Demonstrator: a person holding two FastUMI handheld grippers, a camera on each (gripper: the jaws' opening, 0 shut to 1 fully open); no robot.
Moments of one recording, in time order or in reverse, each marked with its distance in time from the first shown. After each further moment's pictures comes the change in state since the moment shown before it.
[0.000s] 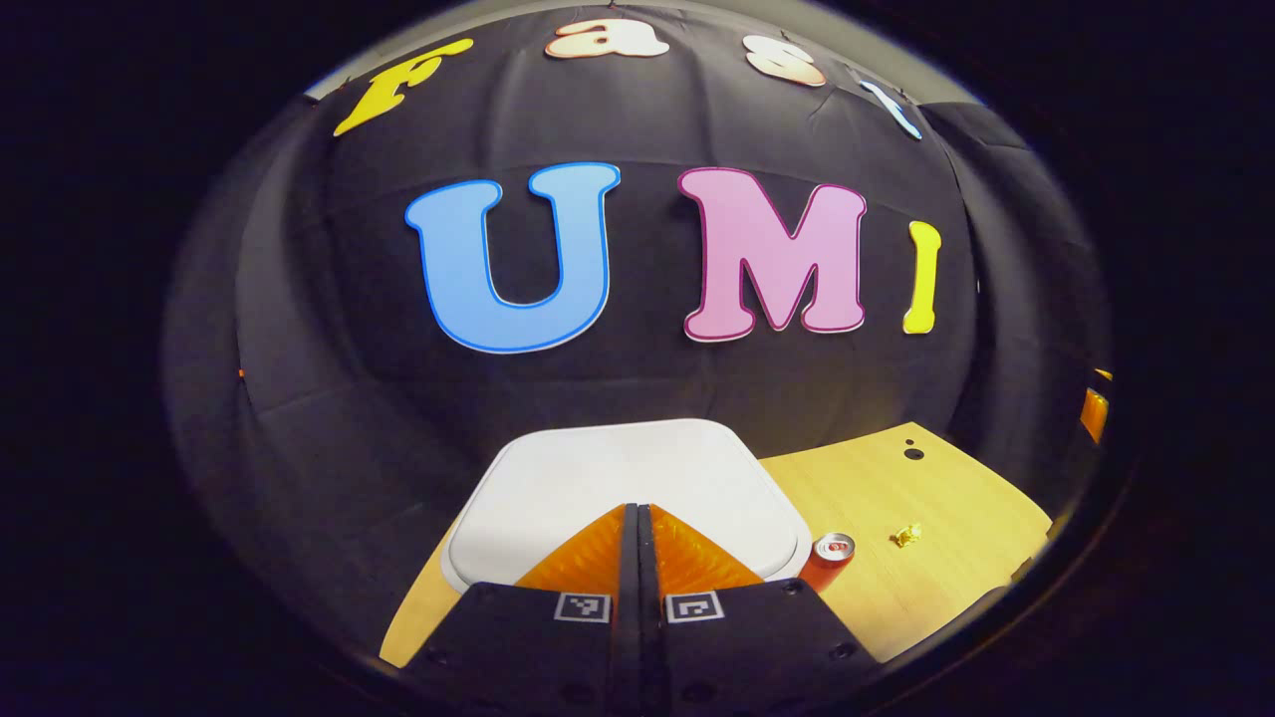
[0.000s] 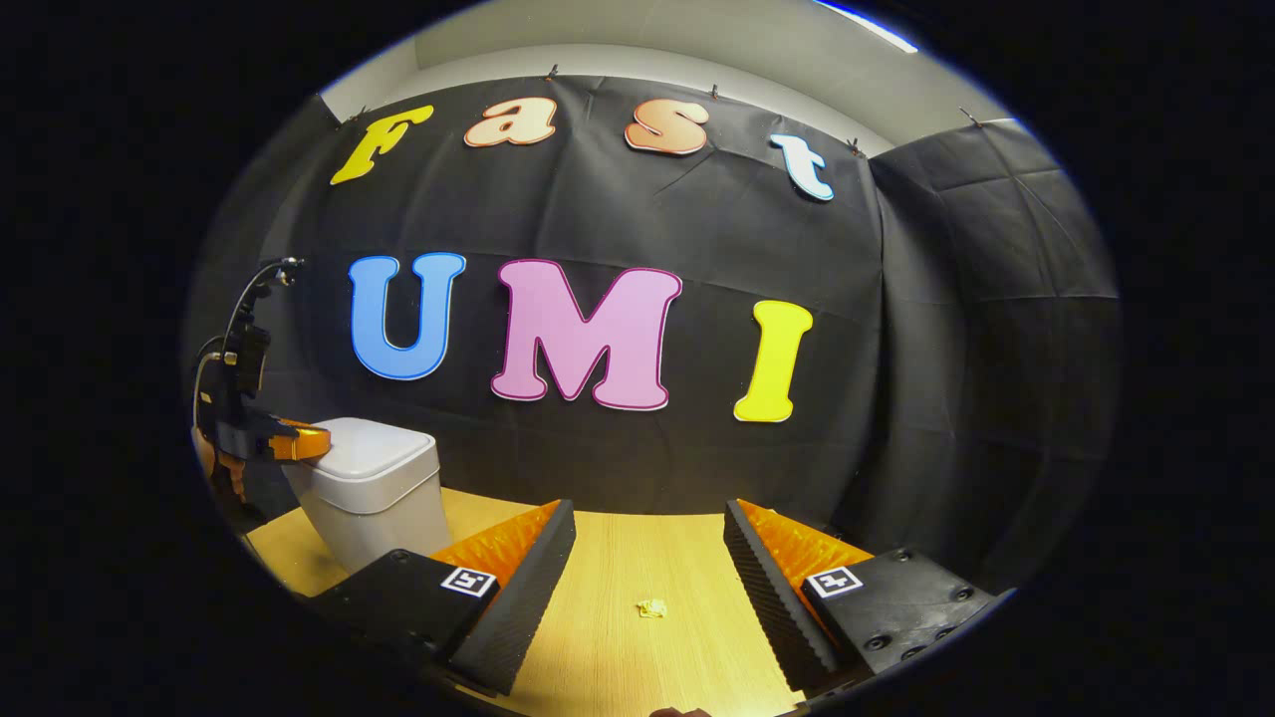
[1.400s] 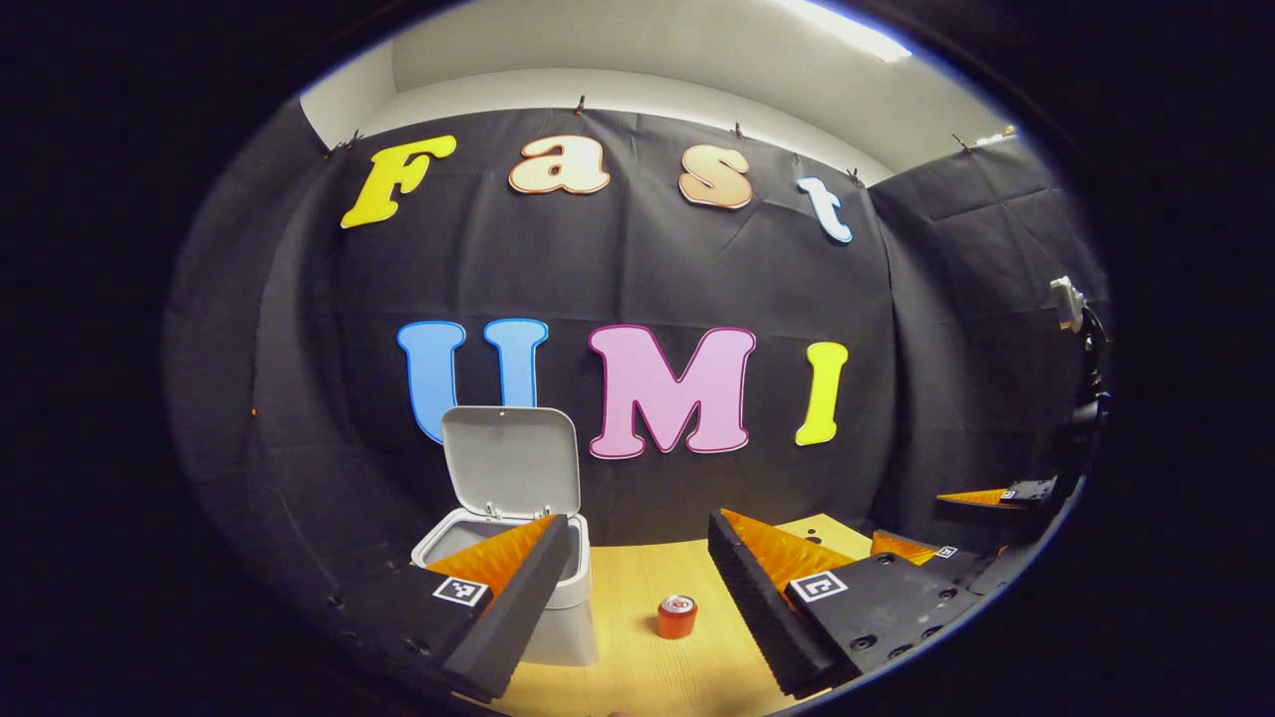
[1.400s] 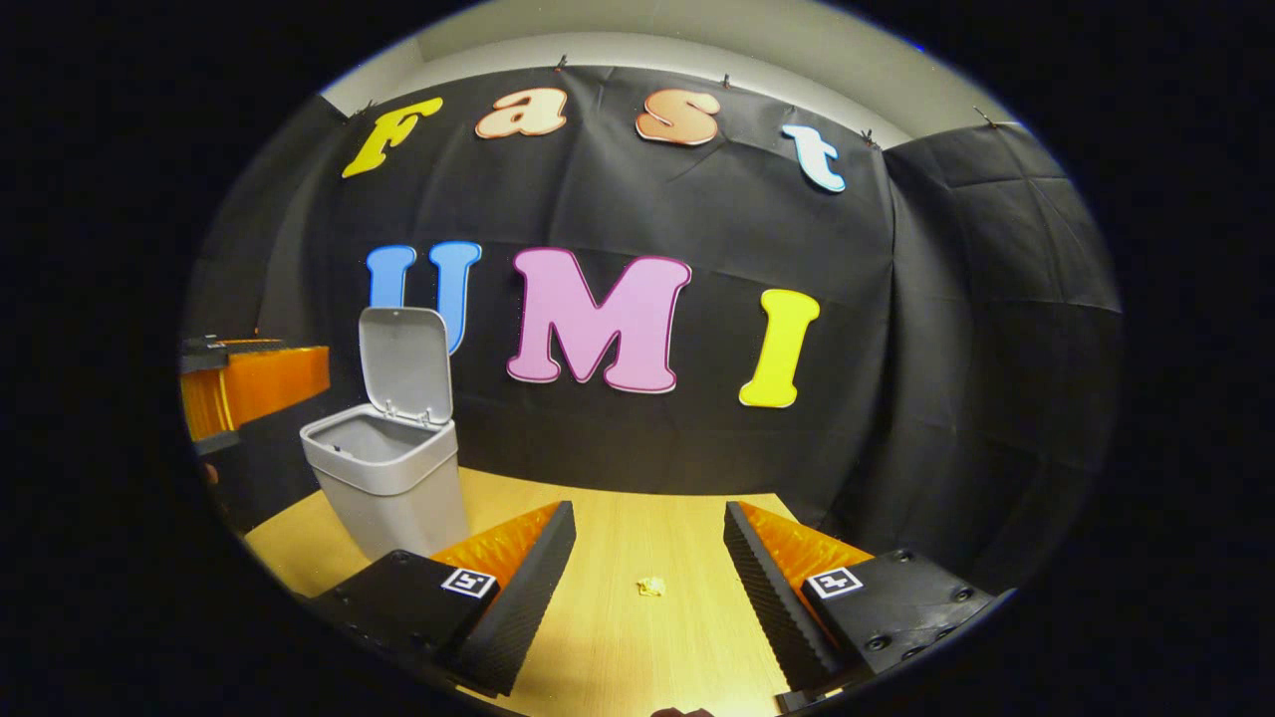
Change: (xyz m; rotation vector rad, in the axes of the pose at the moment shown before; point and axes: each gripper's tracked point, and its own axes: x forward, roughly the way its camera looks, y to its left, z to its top) left arm -0.179 -0.130 0.086 -0.082 -0.291 -0.100; right arm -0.017 -0.007 -0.010 -0.044 0.121 0.059
